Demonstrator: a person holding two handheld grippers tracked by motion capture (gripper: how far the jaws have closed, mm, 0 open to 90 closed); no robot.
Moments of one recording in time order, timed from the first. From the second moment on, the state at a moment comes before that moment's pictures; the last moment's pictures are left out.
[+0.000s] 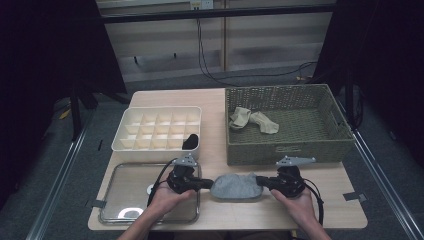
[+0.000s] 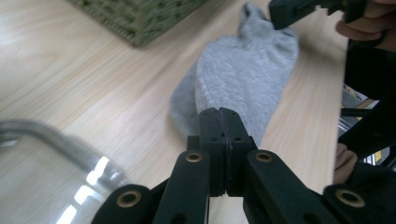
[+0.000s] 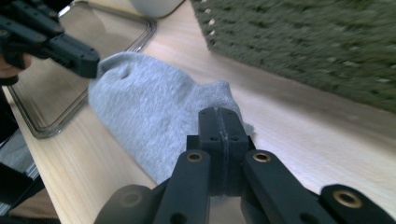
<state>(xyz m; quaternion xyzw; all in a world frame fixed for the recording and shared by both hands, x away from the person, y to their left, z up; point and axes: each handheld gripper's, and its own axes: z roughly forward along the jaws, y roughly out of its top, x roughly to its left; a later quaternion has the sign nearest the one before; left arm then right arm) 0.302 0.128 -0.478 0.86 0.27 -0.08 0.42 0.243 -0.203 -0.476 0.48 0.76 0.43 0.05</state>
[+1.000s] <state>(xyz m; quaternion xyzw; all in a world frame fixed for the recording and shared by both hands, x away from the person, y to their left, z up) 0.297 0.091 -0.489 0.88 0.22 -0.06 0.41 0.237 -0.208 -0.483 0.48 0.75 0.46 0.04</state>
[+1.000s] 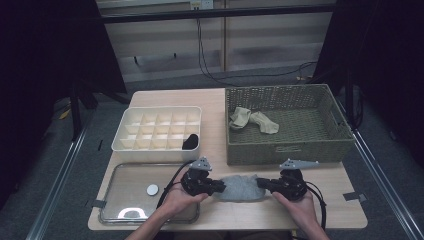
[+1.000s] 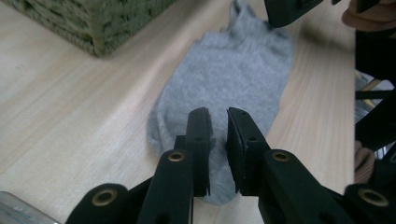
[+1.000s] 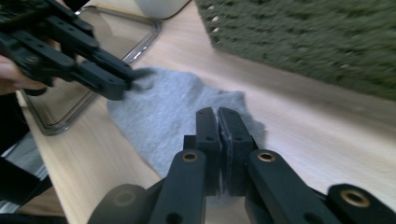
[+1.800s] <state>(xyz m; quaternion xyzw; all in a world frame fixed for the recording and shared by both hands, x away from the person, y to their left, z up) 0.284 0.084 -0.497 0.89 0.20 -0.08 0.40 0.240 -0.209 -0.497 0.48 0.78 0.40 0.04</state>
